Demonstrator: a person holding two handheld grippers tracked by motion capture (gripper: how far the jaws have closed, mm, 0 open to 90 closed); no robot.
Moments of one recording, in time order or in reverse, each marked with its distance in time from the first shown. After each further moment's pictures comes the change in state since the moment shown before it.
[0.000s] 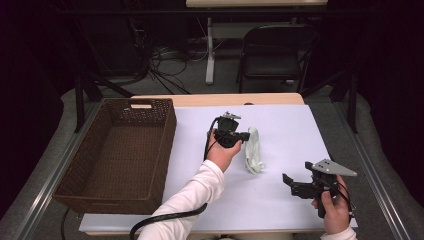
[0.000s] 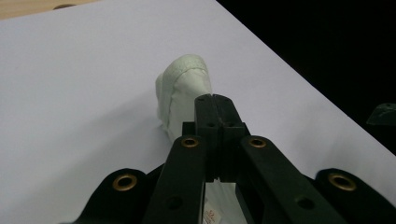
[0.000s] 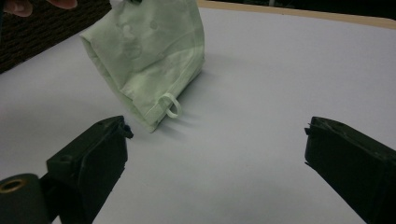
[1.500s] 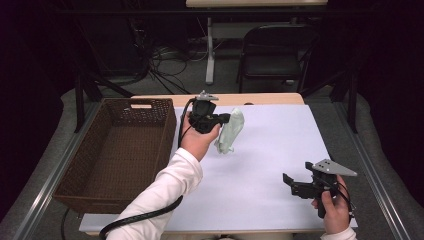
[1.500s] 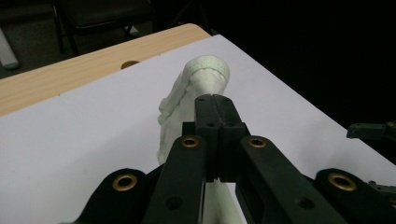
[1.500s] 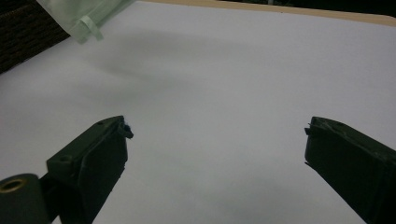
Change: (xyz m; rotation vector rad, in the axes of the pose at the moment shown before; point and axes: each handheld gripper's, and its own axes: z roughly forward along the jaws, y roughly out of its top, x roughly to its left) left arm 0.006 0.035 -0.095 -0.089 0.105 0.085; right arm -0.001 -0.001 0.000 0.005 -0.001 0.012
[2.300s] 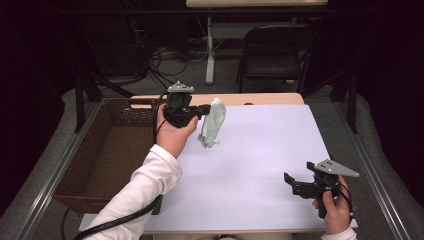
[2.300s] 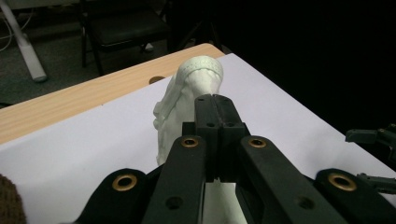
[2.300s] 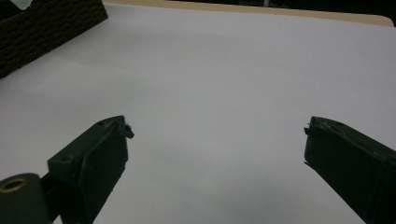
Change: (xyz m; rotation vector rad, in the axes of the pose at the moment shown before) left arm 0.023 0.008 -0.062 -0.057 0.041 -0.008; right arm -0.002 -0.001 -0.002 -0.012 -0.011 0.016
